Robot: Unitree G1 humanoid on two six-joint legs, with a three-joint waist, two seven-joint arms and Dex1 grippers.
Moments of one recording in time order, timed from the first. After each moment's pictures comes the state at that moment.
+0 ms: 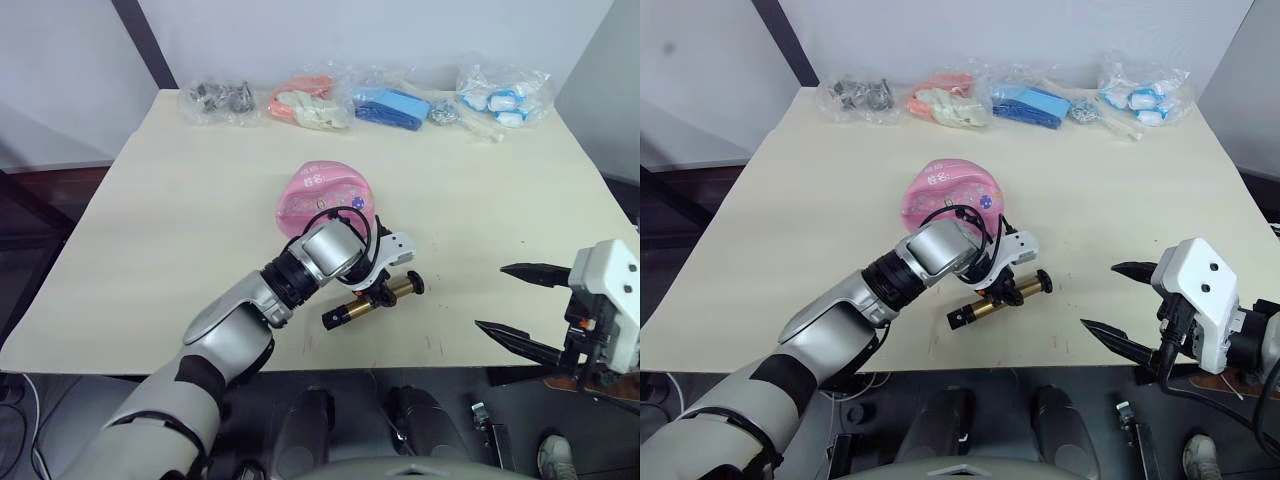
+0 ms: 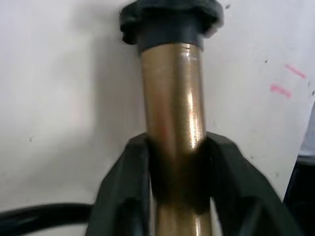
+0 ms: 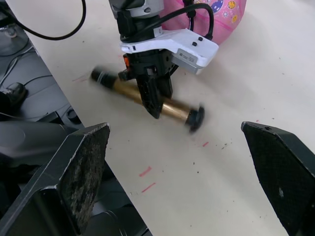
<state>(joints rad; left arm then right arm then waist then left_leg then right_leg) -1.02 0.27 -0.75 0.33 -0.28 1.24 -0.86 0.24 -1.00 -0.67 -0.96 1.02 0.95 0.66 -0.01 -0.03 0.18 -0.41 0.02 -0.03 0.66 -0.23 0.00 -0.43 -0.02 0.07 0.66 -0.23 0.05</state>
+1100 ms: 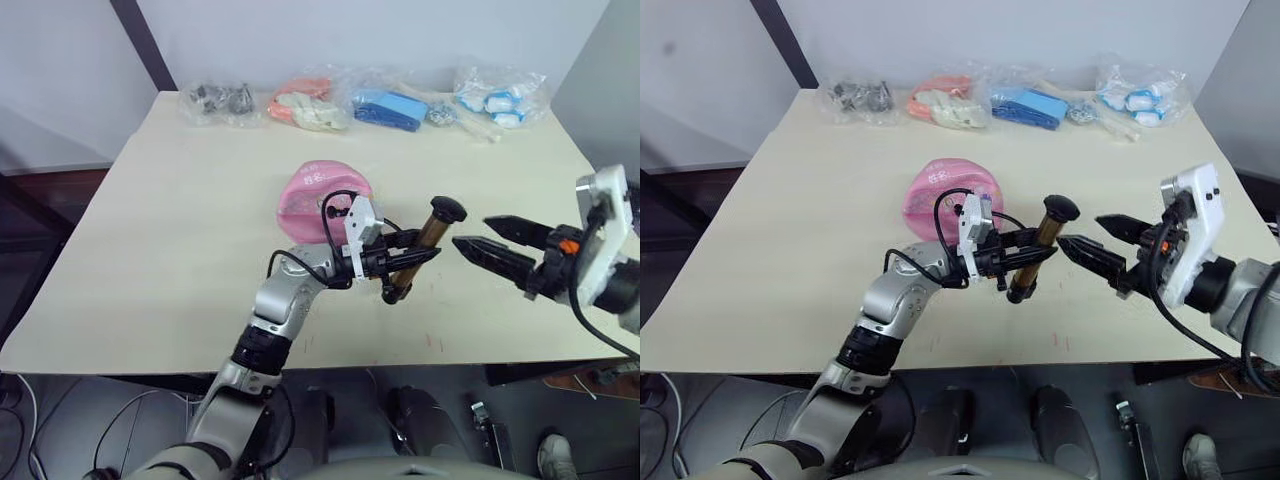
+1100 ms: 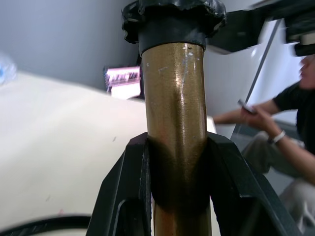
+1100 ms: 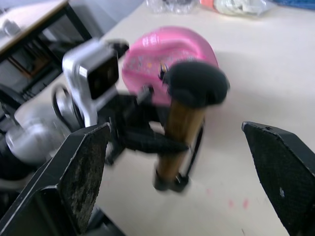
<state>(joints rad) -0.50 0.11 -0.23 0.11 -0.39 0.23 -1.01 -0.14 -1.05 -0.31 -0.67 1.76 0.82 -0.08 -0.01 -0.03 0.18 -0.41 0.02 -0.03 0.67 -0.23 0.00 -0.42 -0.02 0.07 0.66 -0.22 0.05</state>
